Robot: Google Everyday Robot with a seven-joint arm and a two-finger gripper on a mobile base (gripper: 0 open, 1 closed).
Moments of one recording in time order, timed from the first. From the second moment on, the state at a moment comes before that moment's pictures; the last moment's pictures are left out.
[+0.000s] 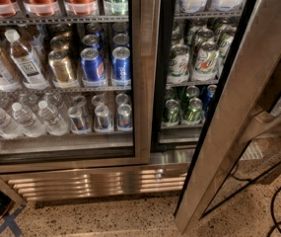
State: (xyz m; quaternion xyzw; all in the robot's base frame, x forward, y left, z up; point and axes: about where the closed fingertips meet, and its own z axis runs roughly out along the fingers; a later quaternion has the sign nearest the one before) arm 0.209 -0.409 1.413 -0.13 0.52 -0.30 0.79
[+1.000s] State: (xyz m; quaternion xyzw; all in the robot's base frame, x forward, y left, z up) arm 0.198 -0.391 1.481 -0.13 0.42 -0.34 0.83
